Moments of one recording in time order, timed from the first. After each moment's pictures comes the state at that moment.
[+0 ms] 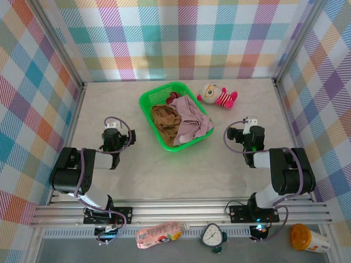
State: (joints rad) left arm -0.08 1.58 0.41 0.68 -0.14 -0.13; right arm 0.02 1.55 0.39 0.73 -0.03 0.07
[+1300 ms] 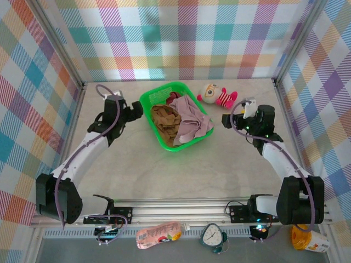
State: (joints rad) left arm -0.29 1.32 1.05 -0.35 -0.20 -0.50; right arm 0.04 1.25 0.77 0.00 -0.44 0.06
